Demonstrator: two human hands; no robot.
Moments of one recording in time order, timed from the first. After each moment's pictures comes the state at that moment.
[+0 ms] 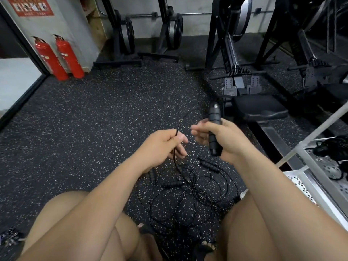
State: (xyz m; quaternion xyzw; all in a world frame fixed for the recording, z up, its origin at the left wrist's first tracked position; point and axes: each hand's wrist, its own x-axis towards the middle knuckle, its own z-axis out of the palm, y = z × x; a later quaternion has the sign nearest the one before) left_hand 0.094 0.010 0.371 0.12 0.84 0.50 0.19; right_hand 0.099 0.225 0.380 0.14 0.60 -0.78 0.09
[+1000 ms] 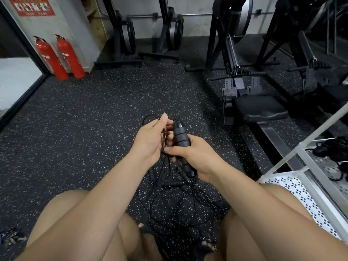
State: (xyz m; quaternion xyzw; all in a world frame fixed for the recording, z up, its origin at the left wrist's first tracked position) left_hand 0.076 0.016 0.367 -0.12 0.60 0.78 0.11; right_hand 0.127 0.159 0.363 0.05 0.65 -0.74 0.18
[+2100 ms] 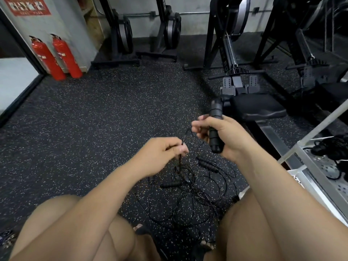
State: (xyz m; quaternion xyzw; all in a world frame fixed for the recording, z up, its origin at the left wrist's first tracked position) left_hand 0.101 0.002 0.359 0.20 0.88 0.39 0.17; right_hand 0.099 0.230 0.393 0.12 0.56 -0.81 0.10
